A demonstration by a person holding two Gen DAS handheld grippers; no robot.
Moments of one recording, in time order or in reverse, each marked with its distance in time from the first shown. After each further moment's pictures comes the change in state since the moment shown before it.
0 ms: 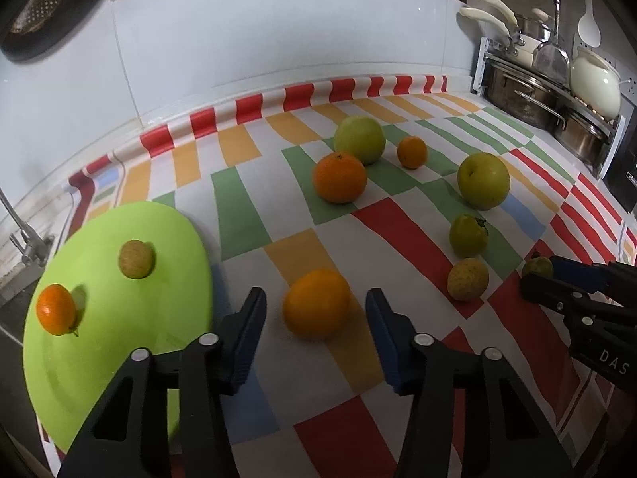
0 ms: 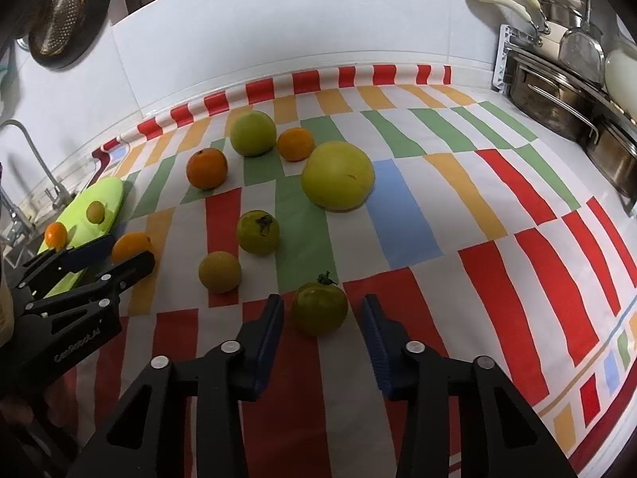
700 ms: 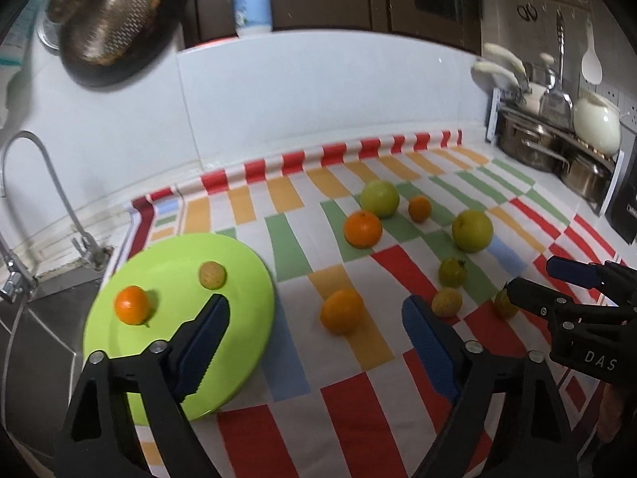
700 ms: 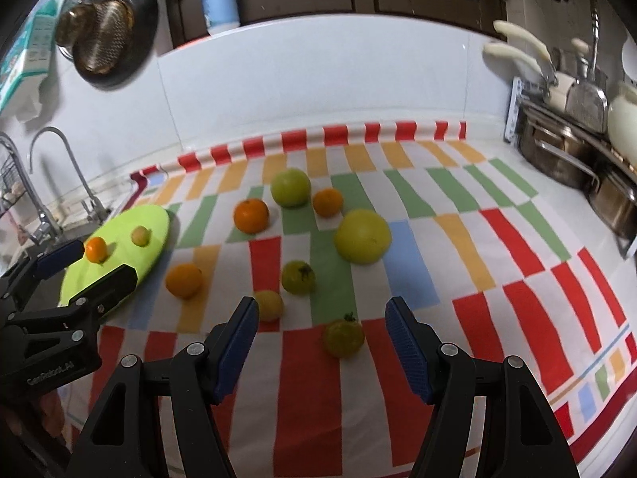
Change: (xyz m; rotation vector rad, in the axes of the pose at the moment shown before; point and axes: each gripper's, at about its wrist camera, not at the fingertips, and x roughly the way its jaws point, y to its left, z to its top) left arm -0.073 0.004 -0.005 -0.053 -0.151 0.109; right arm -0.044 0.010 0.010 -0.066 -0.131 0.061
